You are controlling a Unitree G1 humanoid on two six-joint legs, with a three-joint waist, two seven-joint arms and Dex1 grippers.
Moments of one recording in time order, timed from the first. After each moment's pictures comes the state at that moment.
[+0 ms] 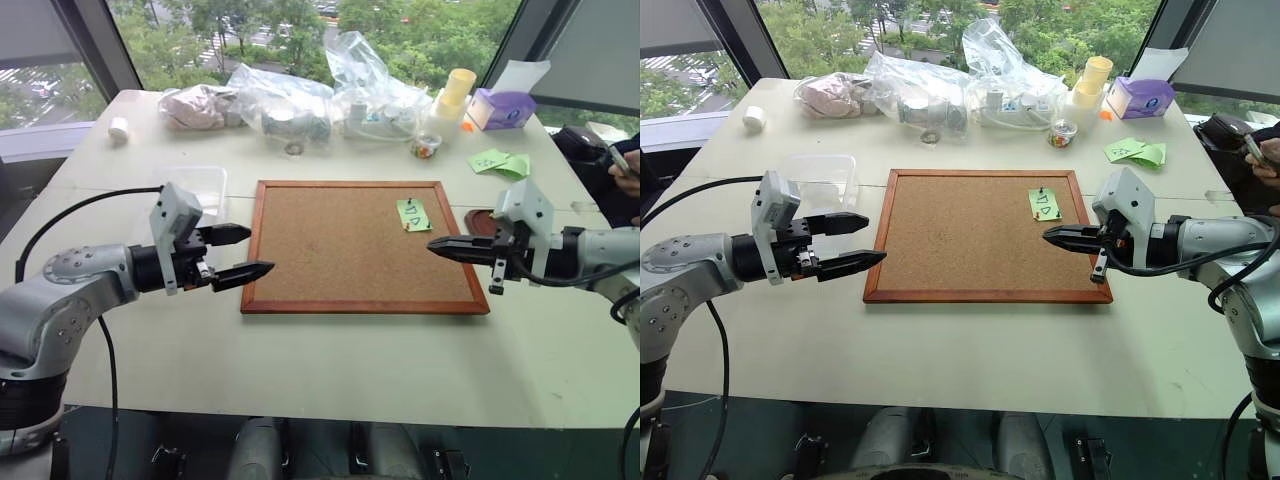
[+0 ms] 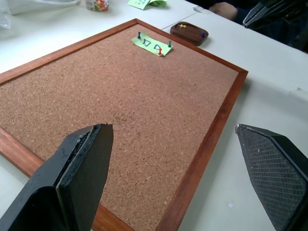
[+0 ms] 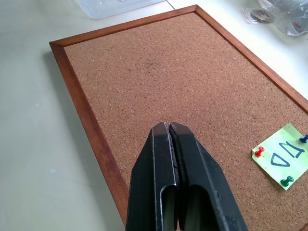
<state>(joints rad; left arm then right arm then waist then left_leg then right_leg) -0.32 0.83 0.19 -0.42 -0.82 0.87 -0.82 -0.32 -1.00 -0.16 -0.34 0.60 0.67 1.02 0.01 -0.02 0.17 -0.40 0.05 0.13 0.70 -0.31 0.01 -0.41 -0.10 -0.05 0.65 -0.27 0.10</state>
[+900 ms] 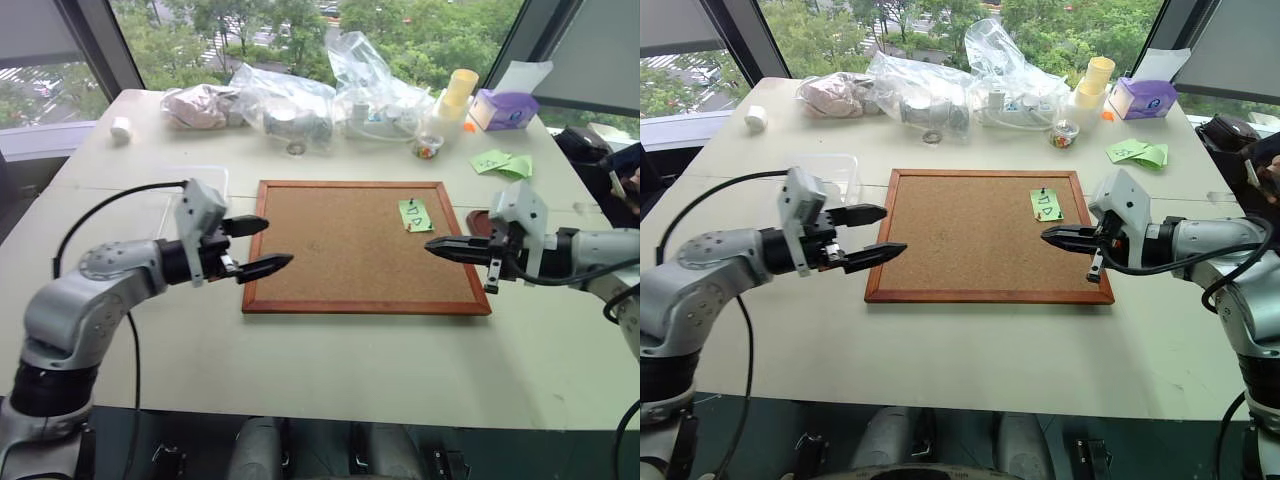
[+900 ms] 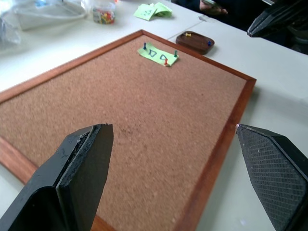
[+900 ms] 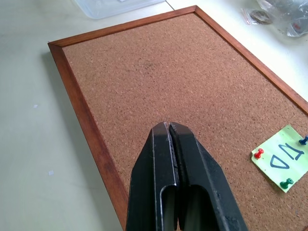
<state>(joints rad) -0.38 0.73 0.09 -0.40 -0.73 0.79 -0.77 -0.33 -0.98 -0.15 -0.33 0.58 0.67 1.01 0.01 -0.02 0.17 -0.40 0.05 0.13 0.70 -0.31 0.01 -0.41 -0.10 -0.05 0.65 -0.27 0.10</state>
